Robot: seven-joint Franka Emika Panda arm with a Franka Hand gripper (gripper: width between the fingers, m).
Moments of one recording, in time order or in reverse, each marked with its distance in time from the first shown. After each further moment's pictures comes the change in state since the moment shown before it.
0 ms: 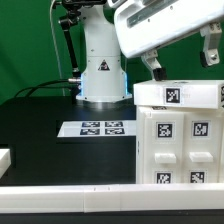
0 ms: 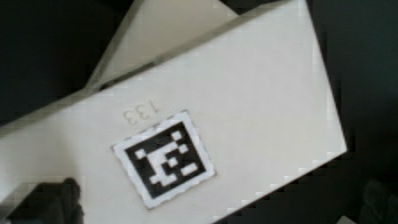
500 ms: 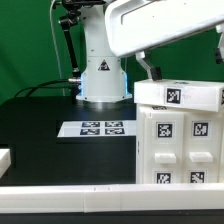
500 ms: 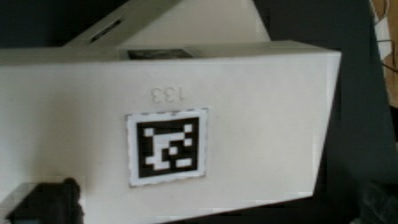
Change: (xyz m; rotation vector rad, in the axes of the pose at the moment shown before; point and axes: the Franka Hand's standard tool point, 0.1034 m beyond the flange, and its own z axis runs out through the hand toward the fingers) arm -0.006 -0.002 0.001 -0.003 0.009 -0.527
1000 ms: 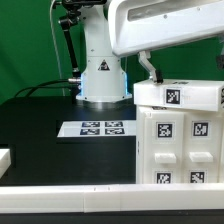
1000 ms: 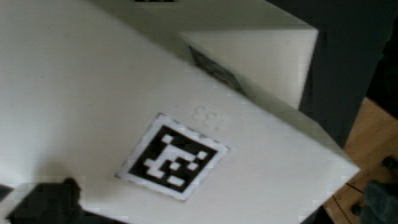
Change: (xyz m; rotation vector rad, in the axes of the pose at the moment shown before) arm -0.008 -0.002 0.005 -0.038 -0.020 -0.525
